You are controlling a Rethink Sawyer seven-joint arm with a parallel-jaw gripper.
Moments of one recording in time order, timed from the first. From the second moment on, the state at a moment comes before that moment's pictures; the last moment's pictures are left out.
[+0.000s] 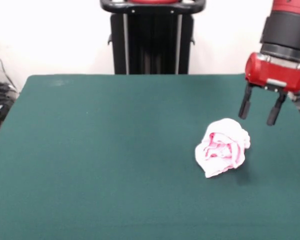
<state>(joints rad) 0.49 -0.41 -0.46 1.60 0.51 0.15 1.67</state>
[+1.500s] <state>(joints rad) 0.68 -0.10 -0.62 1.57 0.72 0.11 1.89</state>
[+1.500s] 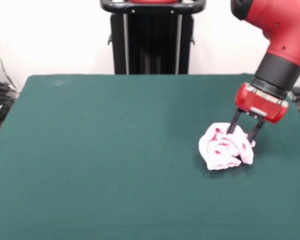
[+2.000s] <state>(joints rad) 0.64 -0.18 -0.57 1.61 0.74 0.10 1.91</state>
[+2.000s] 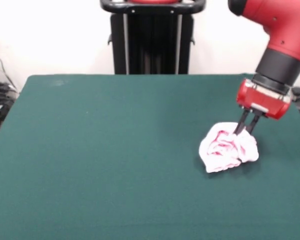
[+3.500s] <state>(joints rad) -0.10 -0.90 0.04 2.08 0.31 0.11 1.91</state>
